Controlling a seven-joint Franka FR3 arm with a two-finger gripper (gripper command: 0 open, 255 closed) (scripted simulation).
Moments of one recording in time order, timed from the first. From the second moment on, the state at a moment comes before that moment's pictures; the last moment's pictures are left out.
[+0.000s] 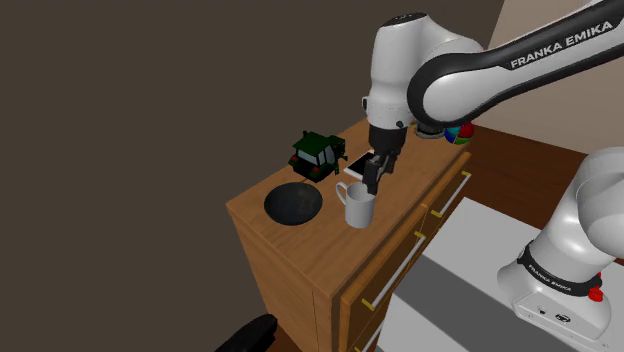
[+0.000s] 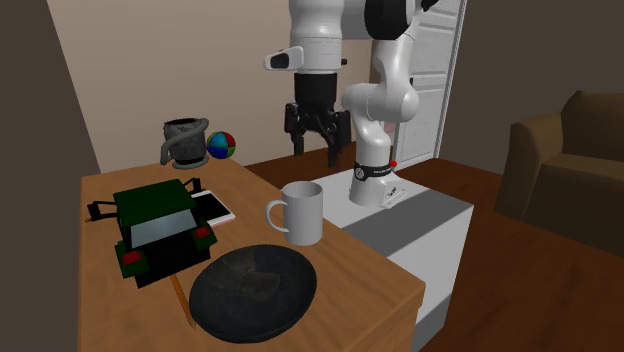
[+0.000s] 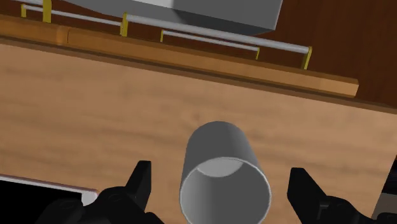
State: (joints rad) arm 0.14 -0.41 0.28 -2.49 0.12 2.08 0.19
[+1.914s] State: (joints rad) arm 0.14 -0.16 0.36 -2.47 0.06 2.36 0.28
